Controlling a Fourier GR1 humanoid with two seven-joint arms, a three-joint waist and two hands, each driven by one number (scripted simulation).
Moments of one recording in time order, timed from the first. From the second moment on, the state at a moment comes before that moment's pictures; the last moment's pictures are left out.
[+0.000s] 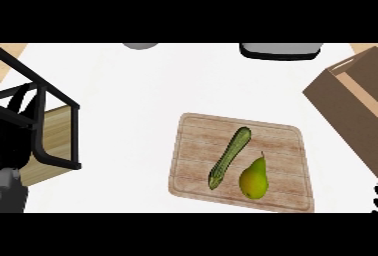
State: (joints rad) left arm -0.12 0.38 0.13 -1.55 0.29 0.26 0.24; right arm 0.59 -0.75 0.16 -2.24 -0.22 -0.57 0.69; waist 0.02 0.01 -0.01
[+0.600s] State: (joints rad) left arm -0.03 0.34 0.12 -1.64 0.26 0.23 0.19; right arm 0.40 -0.81 0.20 -2.28 -0.19 -0.59 0.98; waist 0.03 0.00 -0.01
